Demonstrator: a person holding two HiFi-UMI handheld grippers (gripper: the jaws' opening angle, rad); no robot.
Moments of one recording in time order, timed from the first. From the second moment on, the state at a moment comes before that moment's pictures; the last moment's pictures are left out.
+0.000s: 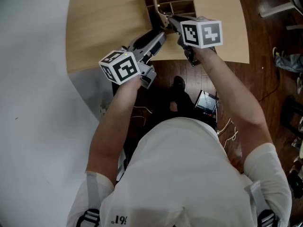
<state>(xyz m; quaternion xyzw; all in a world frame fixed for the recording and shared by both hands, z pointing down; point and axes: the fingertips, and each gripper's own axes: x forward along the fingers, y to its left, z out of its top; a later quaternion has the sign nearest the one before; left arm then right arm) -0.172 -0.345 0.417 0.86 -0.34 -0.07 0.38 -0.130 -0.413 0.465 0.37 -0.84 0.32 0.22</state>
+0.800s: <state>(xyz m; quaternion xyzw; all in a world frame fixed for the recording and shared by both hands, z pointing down) -0.168 -0.288 0.345 0.88 -0.32 -0.11 0.34 -0.098 -0.344 0.394 0.34 -0.87 0.31 0.15</state>
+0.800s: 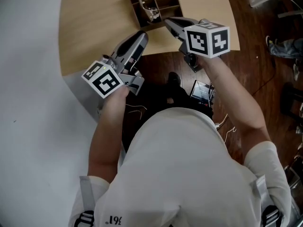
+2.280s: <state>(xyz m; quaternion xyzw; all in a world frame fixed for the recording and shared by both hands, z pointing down) -0.166 -0.171 0.295 0.91 -0.28 -0.06 0.31 -0.057 -0.238 0.291 0.32 -0.90 0.27 0.08</state>
